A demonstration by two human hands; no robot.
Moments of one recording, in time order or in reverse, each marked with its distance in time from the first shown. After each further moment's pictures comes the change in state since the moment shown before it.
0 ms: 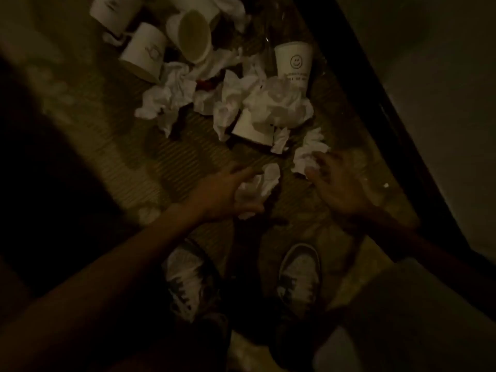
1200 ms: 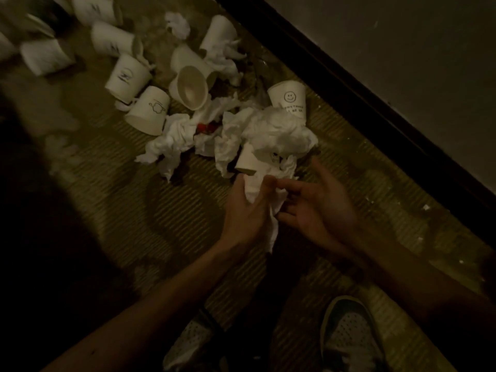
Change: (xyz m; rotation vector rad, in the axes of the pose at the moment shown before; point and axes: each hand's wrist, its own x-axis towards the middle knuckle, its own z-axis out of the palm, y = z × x) left_hand 0.034 0.026 0.049 -0.886 0.687 0.111; right_hand 0.006 -0.032 0.064 1.317 -0.366 -0.038
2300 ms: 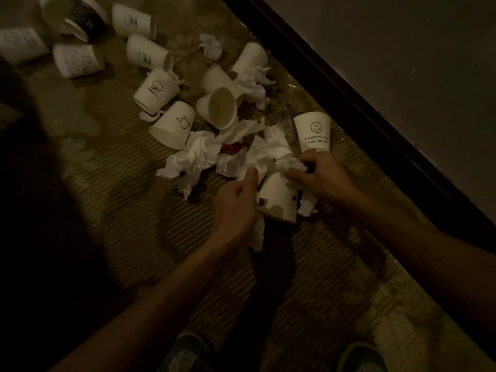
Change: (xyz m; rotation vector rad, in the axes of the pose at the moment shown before) left_hand 0.051 0.014 -0.044 0.151 0.146 -0.132; right_hand 0.107 -0.056 -0.001 -1.320 0.325 -0.425
